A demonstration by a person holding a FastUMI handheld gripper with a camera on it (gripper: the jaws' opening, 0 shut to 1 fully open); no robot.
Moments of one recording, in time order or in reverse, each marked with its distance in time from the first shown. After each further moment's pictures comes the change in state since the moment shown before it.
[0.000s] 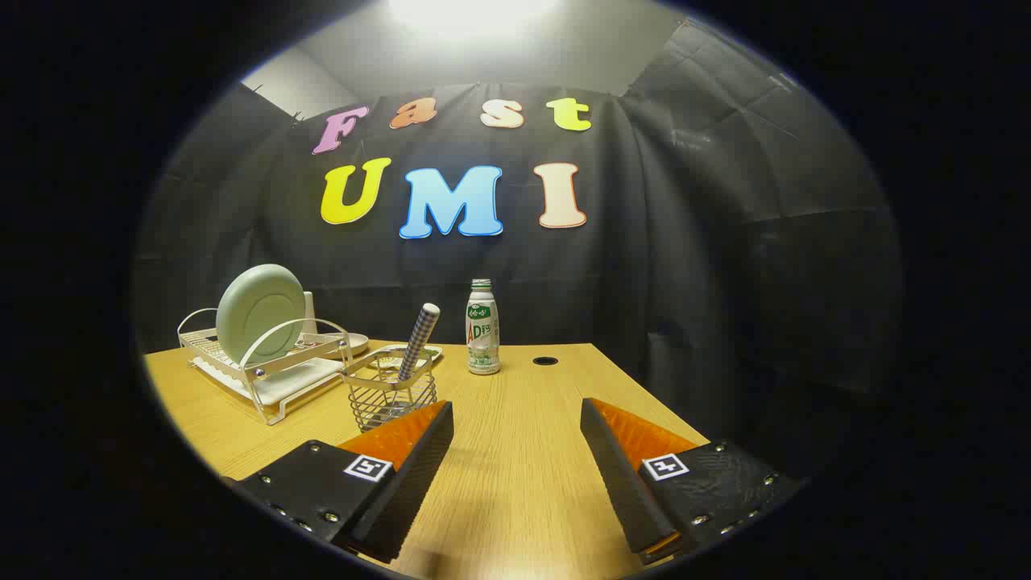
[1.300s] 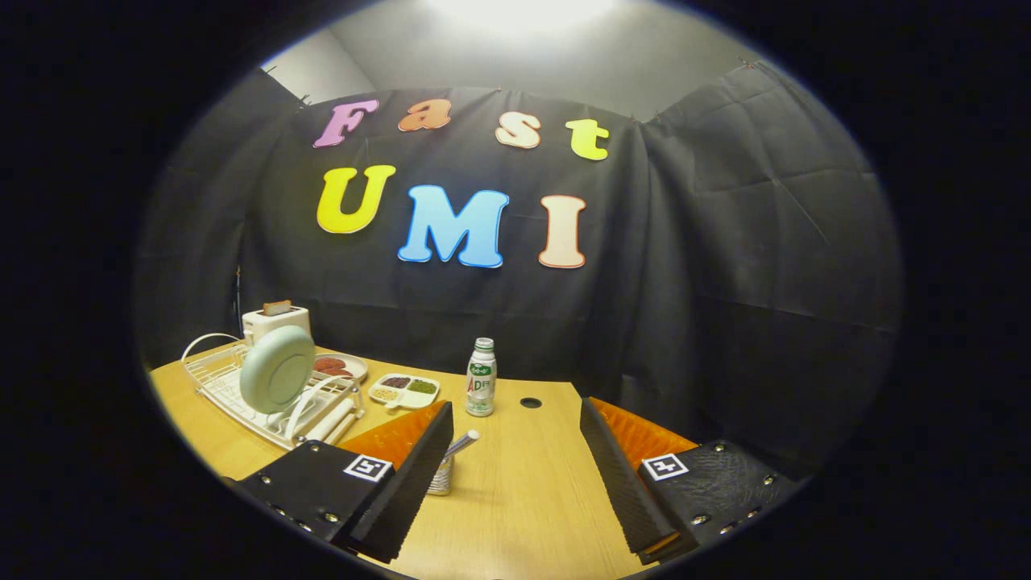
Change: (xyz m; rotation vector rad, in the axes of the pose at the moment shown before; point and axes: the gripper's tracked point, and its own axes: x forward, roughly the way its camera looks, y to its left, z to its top) arm -0.064 0.058 0.165 -0.113 0.028 -0.047
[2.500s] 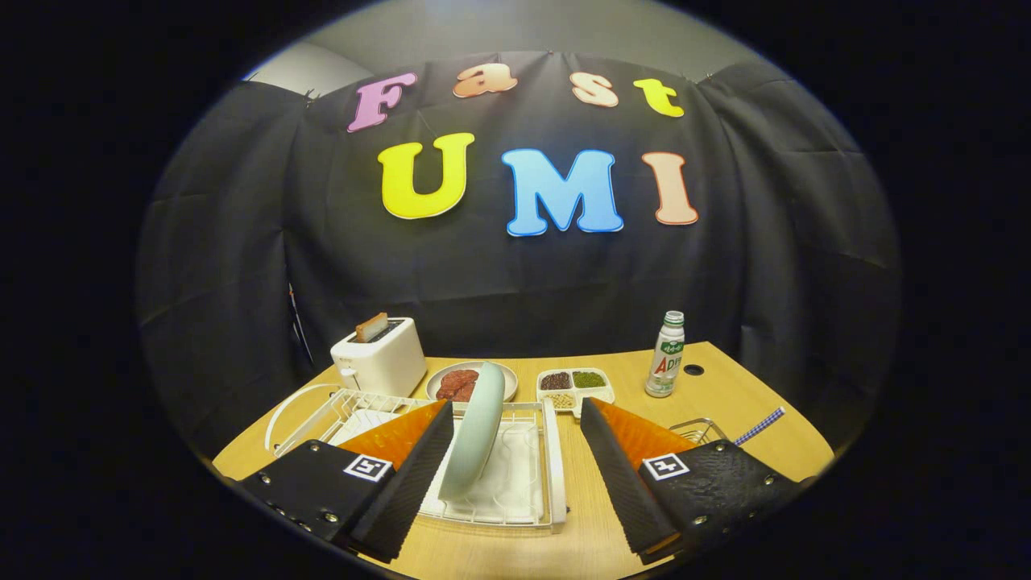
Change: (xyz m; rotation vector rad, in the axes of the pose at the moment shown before) arm 0.100 0.304 0.015 0.159 0.184 0.138
